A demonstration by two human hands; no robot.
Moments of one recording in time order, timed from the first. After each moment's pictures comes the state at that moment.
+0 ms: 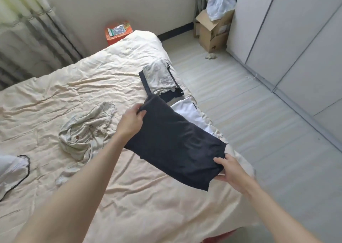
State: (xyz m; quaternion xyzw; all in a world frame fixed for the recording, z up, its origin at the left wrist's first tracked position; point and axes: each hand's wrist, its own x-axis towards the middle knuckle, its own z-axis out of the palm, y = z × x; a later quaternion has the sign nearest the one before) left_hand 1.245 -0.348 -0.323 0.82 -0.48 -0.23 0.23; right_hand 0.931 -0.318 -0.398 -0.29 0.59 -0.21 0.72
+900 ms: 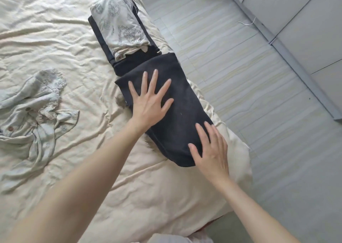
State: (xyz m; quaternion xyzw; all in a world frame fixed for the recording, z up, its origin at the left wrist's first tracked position) left_hand 1.166 -0.469 -0.511 0.70 -0.71 -0.09 -0.02; right_hand 0.961 -0.367 -0.507 -0.73 0.63 -0.14 0.22
